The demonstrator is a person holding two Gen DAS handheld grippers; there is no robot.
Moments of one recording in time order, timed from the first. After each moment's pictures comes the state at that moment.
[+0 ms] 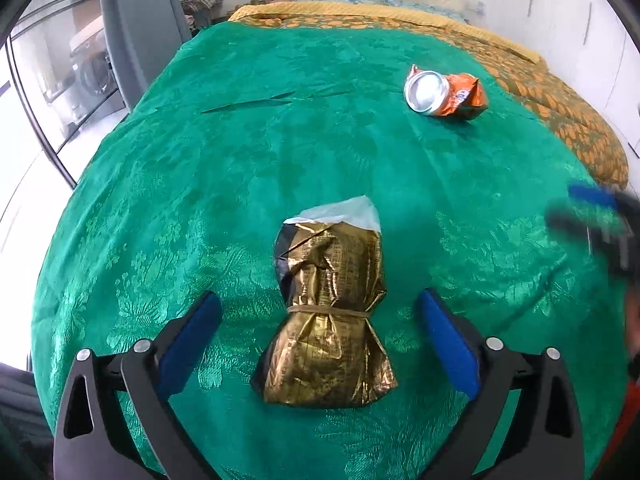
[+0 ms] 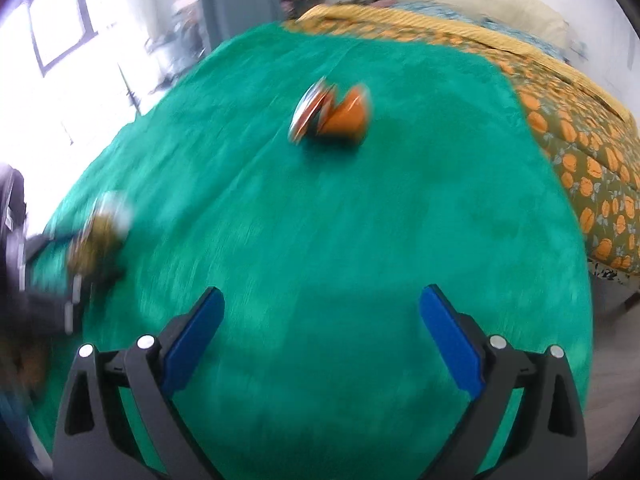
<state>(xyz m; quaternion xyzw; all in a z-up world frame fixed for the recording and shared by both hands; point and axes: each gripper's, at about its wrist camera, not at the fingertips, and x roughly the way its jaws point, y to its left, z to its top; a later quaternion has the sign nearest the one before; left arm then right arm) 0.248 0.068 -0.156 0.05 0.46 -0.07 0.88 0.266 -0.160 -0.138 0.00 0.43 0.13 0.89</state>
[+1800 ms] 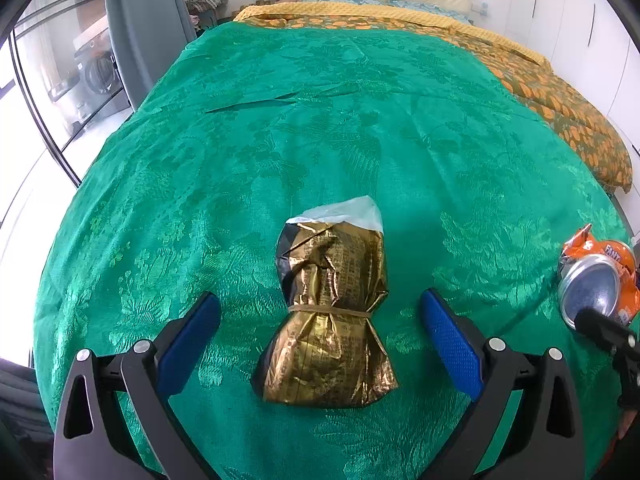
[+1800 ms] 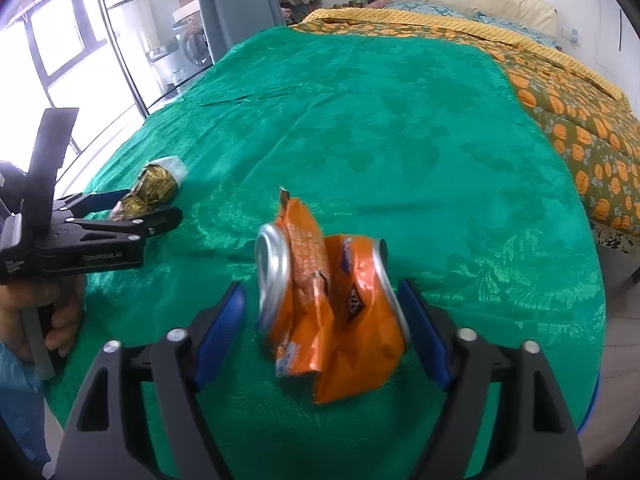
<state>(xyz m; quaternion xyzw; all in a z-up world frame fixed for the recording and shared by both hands) 0.247 0.071 -0.155 0.05 0.46 -0.07 0.88 0.186 -0.136 -0.144 0.01 0.44 0.14 0.89</state>
